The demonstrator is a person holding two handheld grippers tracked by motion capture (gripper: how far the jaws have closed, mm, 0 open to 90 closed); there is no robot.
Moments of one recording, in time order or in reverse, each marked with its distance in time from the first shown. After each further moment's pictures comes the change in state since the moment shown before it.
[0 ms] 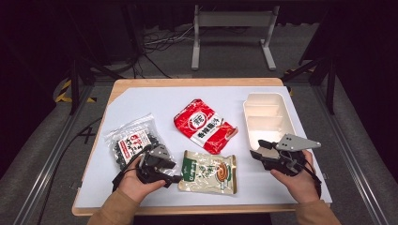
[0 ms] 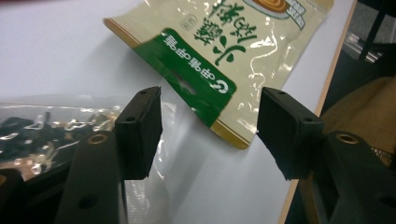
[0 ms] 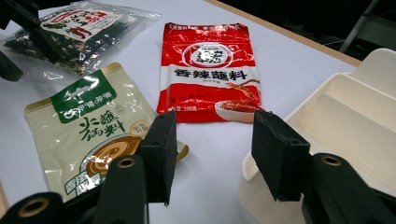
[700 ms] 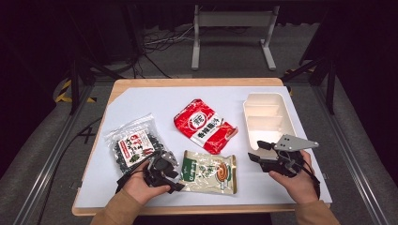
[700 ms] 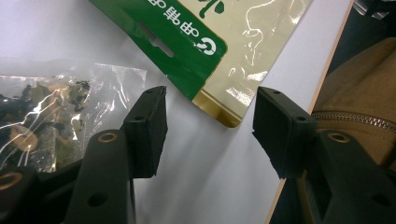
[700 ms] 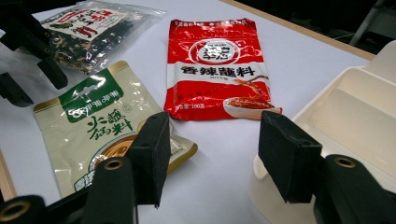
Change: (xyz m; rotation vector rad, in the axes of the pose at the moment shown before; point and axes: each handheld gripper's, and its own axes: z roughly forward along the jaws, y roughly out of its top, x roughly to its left) left arm -0.002 0.000 0.021 0.158 -0.041 -0.017; right arm 0.002 -0.001 0.003 0.009 0.022 0.021
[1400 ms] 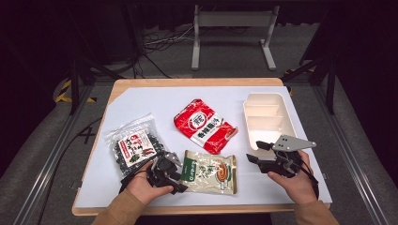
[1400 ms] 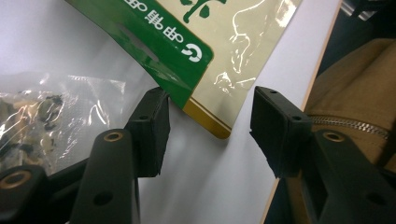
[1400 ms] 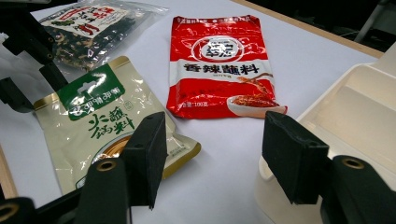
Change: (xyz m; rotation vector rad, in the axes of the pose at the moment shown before) left arm -0.004 0.005 0.007 -0.011 -0.047 0.003; right arm 0.001 -0.001 0.004 0.008 0.009 0.005
